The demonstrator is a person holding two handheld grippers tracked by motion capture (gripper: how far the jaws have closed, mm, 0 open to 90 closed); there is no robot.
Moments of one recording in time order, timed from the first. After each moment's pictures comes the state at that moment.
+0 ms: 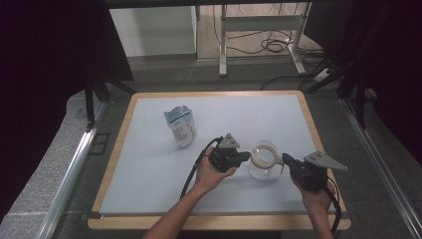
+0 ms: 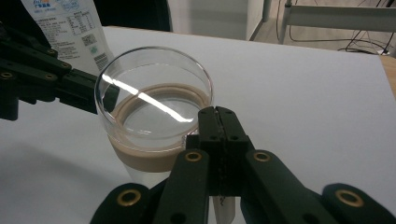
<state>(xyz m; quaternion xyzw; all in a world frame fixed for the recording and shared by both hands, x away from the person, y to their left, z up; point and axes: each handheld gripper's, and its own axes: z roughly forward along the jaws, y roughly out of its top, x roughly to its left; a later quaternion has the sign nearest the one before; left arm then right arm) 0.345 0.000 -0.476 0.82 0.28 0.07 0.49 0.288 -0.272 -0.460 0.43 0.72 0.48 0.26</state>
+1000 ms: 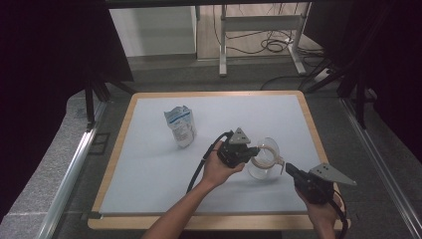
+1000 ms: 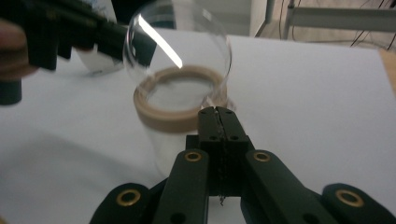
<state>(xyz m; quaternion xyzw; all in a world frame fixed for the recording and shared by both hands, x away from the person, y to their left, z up) 0.345 -0.024 -0.446 0.83 0.25 0.09 0.49 0.255 -0.280 -0.464 0.42 0.72 0.49 0.26</state>
